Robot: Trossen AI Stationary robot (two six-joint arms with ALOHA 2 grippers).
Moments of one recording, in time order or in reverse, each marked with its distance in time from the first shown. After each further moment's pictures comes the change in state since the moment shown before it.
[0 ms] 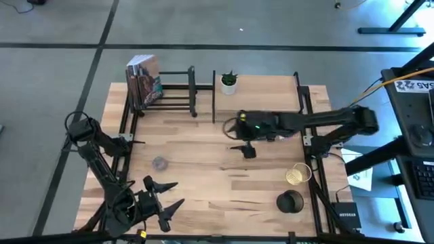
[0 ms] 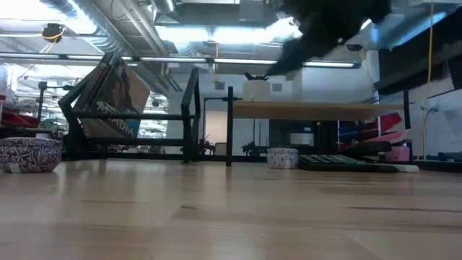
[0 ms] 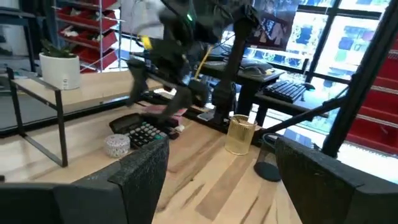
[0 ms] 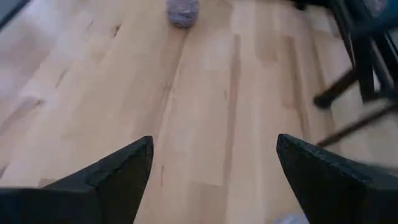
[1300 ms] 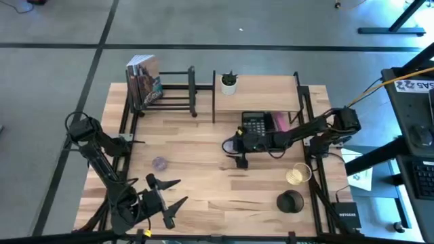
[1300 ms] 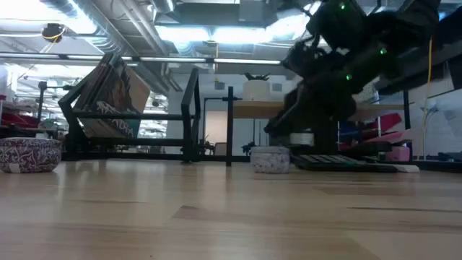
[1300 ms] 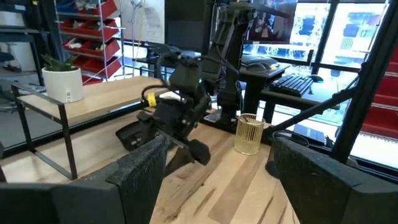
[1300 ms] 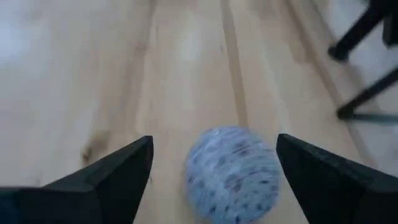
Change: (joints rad) left arm 0.027 0.000 0.000 0.009 0.023 0.085; right arm 0.114 0.293 -0.156 0.440 0.252 0.053
